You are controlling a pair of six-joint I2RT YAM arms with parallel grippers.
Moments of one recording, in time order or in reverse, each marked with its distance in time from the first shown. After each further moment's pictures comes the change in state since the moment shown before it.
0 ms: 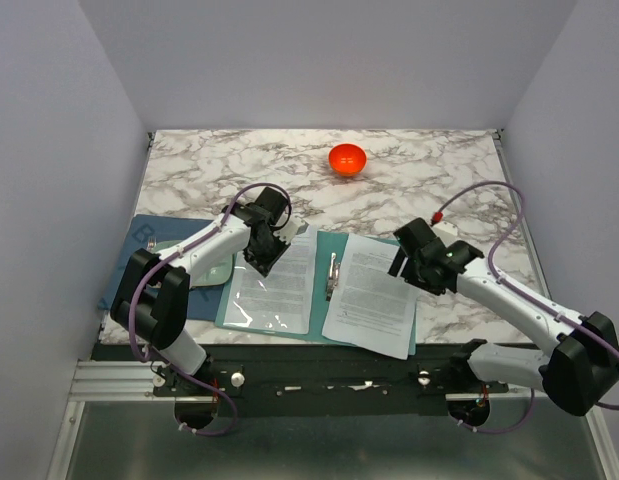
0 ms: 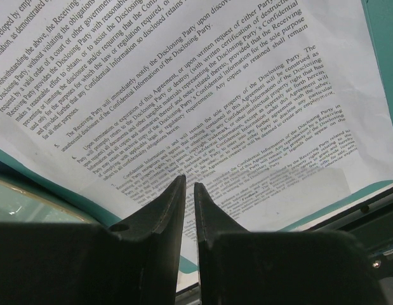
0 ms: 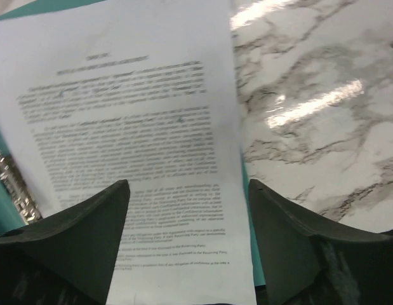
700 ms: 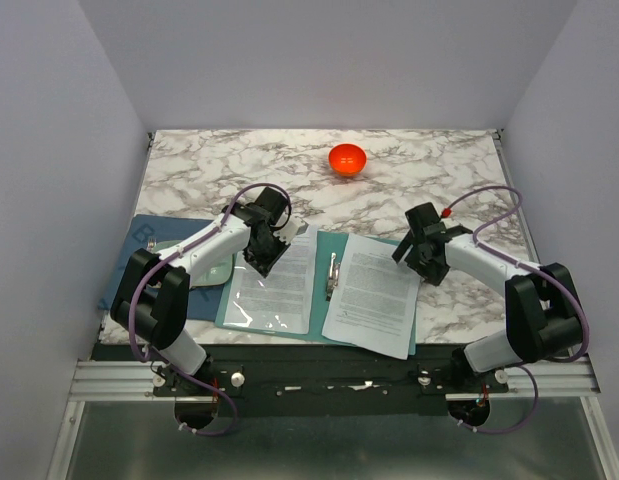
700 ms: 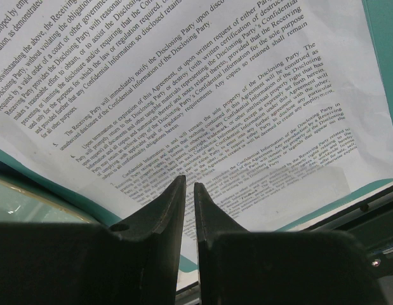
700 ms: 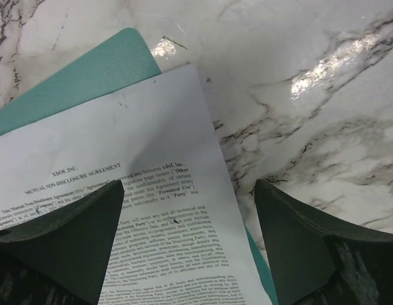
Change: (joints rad) left arm 0.000 0.000 0.000 -0.003 0.002 0.001; right arm -0.244 0.296 0.001 0.241 -0.113 -0.034
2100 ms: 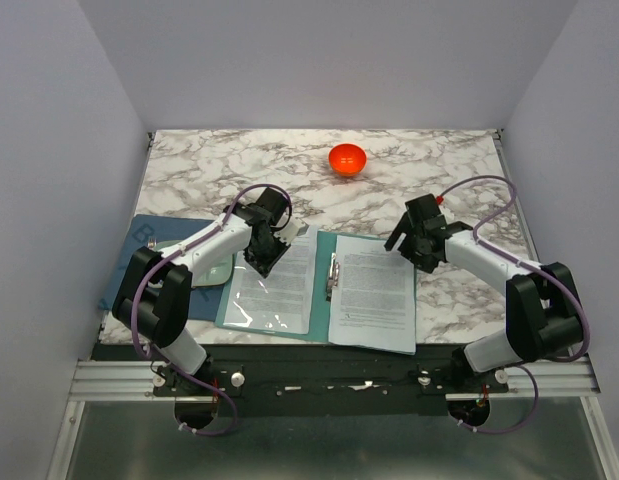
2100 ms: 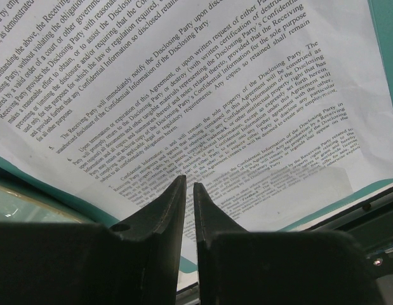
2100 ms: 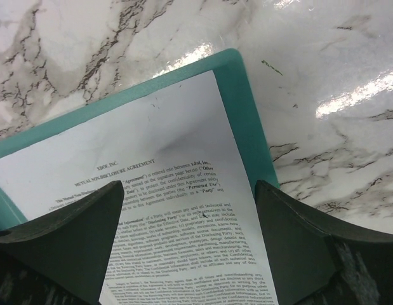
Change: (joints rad) left arm 0.000 0.014 0.000 0.000 0.002 0.006; right arm -0.002 0.019 0.033 0.127 -0.097 -0.080
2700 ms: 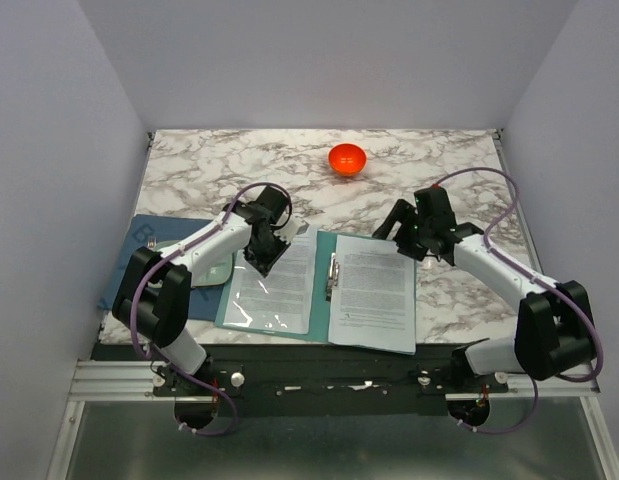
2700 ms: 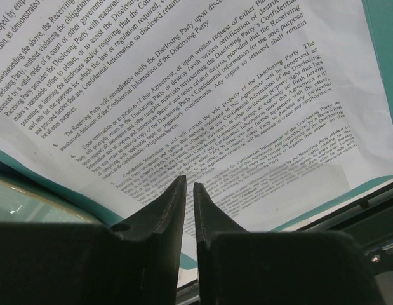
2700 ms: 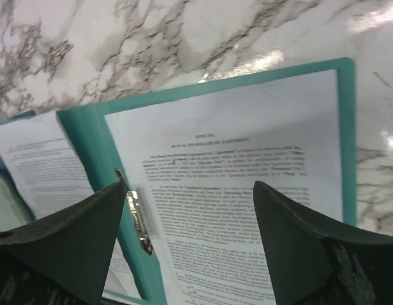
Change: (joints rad) left arm 0.000 0.000 0.018 -0.019 0.000 0.000; right arm 0.000 -0.138 0.015 0.061 -0.185 -0.046
